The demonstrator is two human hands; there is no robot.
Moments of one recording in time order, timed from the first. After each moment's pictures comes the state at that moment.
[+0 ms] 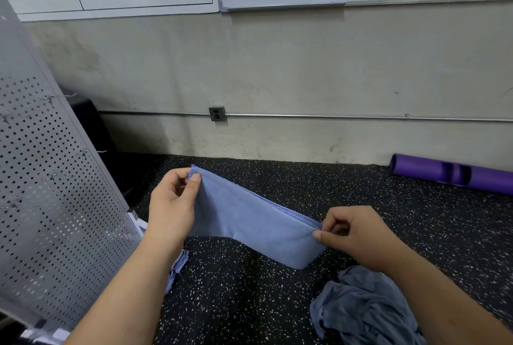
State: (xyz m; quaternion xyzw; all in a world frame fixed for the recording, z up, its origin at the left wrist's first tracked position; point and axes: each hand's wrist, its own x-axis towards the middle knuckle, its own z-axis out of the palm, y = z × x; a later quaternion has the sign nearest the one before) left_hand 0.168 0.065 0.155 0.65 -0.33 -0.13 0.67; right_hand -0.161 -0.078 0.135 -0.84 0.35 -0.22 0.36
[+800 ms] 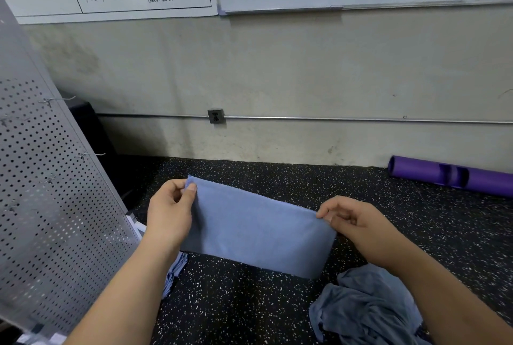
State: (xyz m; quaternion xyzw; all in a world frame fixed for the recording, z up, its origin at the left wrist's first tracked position) left_hand 0.179 0.062 0.144 0.71 -0.29 -0.14 0.62; right_hand -0.165 -0.084 0.144 -0.79 0.30 -0.26 0.47
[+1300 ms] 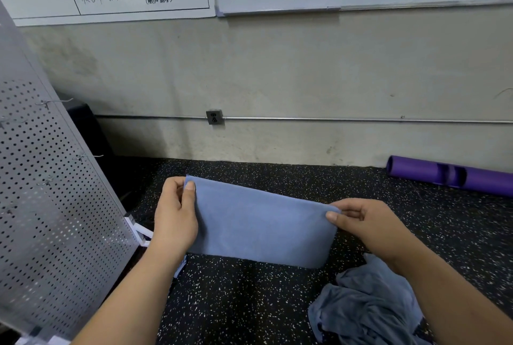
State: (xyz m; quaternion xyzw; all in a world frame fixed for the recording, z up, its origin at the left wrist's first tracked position) left_hand 0.166 0.061 0.144 0.74 -0.34 -0.08 0.58; right_hand -0.174 -0.087 0.149 -0.71 0.36 -0.30 0.53
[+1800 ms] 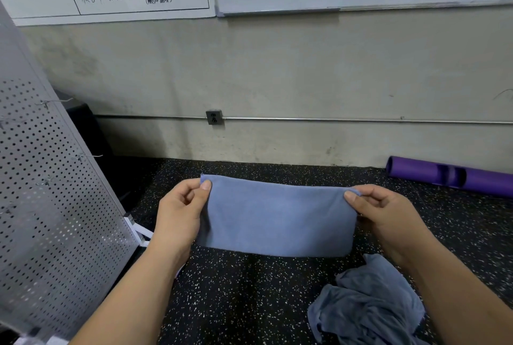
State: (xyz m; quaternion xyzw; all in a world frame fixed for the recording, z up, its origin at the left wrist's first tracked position) left_hand 0.146 0.058 0.152 0.63 -0.30 -0.22 0.68; right_hand -0.180 -0.091 0.159 -0.55 0.36 -0.44 0.62
